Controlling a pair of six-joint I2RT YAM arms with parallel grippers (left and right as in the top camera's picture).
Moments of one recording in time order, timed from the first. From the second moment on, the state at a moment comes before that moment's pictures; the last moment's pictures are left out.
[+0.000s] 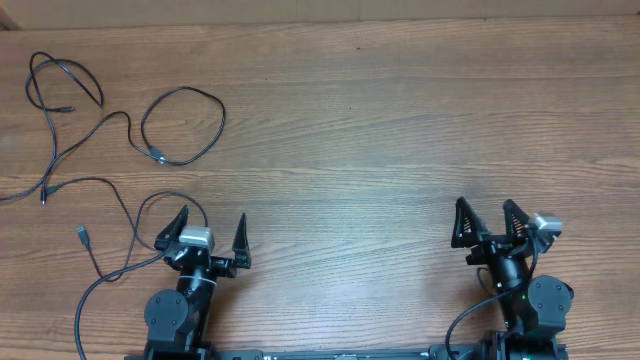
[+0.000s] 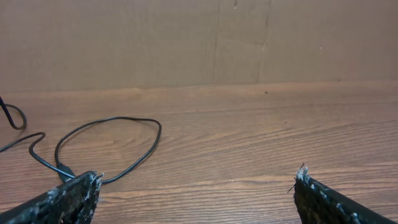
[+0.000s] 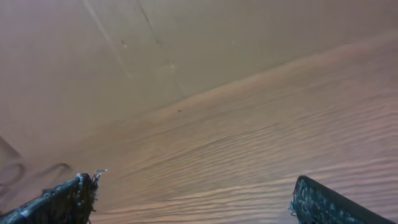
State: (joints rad) left arm -0.08 0.01 0.01 -0.07 0.06 -0.03; right arm -0.09 0.08 0.02 -0.02 -0.22 0.36
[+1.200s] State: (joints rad) left arm -0.08 0.01 0.01 -0.07 0.06 -0.03; right arm 0.02 0.01 0.02 -0.03 -0.12 -0.01
